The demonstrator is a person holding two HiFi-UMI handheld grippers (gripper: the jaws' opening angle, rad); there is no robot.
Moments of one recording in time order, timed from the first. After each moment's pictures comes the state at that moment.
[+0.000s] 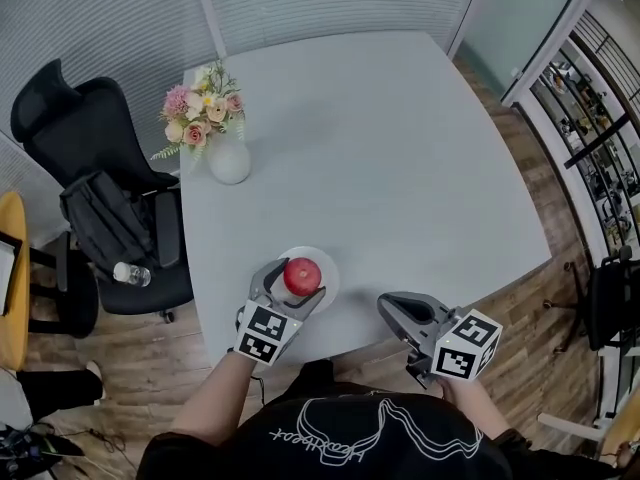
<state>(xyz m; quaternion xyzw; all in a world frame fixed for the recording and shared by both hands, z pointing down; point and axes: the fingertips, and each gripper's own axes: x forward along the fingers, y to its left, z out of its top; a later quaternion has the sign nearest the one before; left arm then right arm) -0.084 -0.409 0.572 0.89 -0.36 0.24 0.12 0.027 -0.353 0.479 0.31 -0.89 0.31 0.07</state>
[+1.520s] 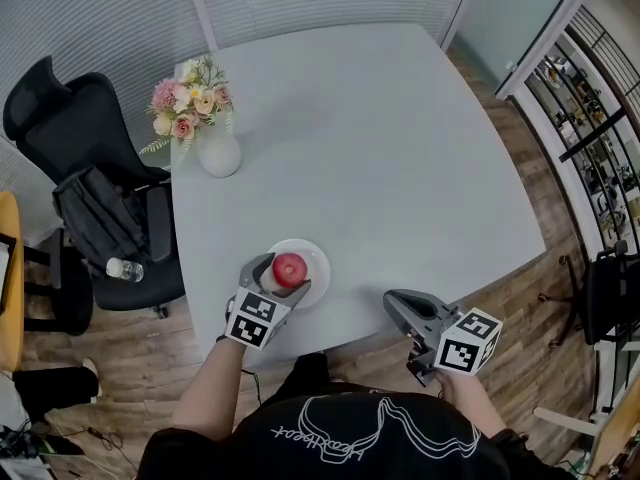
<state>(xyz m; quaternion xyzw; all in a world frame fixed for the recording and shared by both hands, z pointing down) -0.094 -0.411 0.613 0.88 -0.36 0.28 0.15 0.060 -0.345 0.499 0.34 -0.87 0.36 0.04</state>
